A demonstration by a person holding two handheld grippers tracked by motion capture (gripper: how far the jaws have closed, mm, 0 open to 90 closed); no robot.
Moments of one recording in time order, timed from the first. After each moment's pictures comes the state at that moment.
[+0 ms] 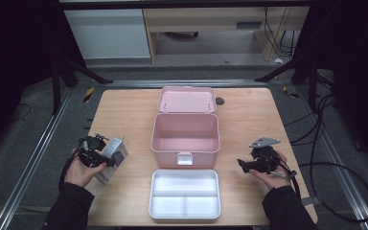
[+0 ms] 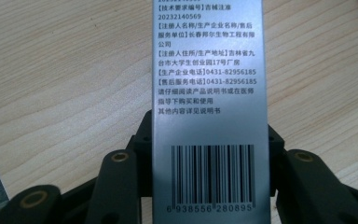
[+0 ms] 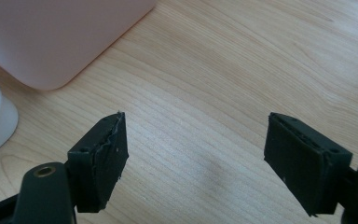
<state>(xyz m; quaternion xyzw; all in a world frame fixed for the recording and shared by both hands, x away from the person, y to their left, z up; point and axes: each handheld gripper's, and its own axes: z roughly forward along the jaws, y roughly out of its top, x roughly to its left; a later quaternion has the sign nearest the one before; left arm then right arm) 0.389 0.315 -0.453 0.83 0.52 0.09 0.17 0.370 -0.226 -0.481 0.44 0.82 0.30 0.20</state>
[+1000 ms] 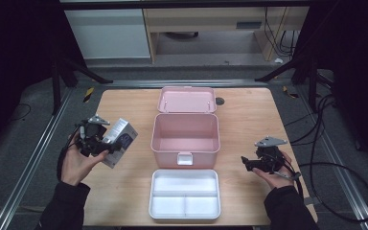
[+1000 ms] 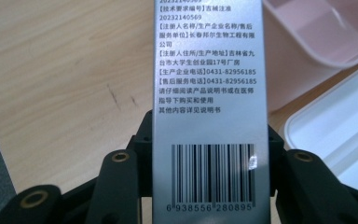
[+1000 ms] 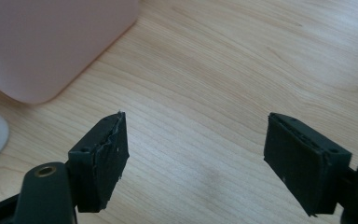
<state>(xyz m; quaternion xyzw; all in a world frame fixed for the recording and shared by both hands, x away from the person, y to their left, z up) 0.377 0.280 -0.360 0.84 0.45 0.14 0.27 0.366 -0.235 -0.476 0.46 0.80 0.32 0.22</state>
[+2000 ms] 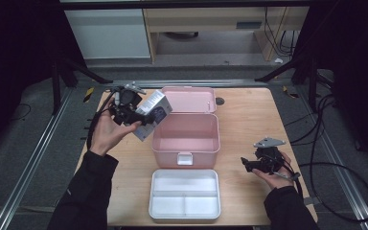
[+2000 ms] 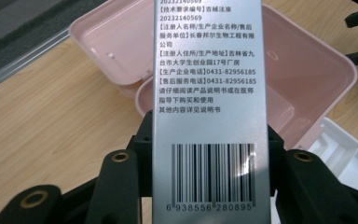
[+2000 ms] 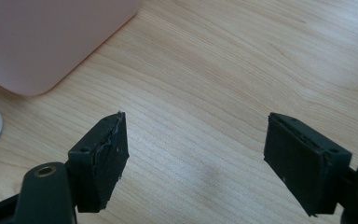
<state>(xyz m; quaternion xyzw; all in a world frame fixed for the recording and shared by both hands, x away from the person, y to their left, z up) 0.424 0.180 -0.297 0.87 0.35 0.13 0.31 0.367 -0.235 -0.479 0.45 0.81 0.31 0.22</state>
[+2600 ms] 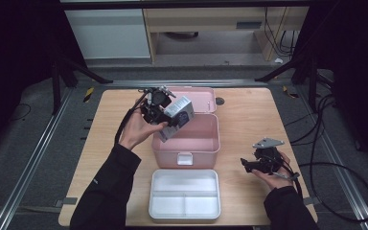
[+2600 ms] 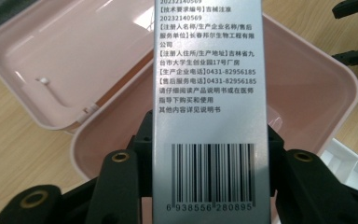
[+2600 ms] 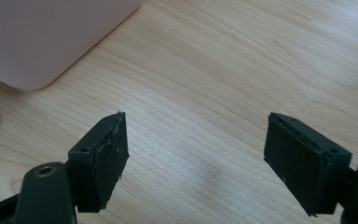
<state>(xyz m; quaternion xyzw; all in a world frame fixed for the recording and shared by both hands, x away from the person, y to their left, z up) 0.455 0.120 -0.333 0.90 0.32 0.09 0.28 0.367 -0.234 -0.482 0.45 0.81 0.31 0.22</state>
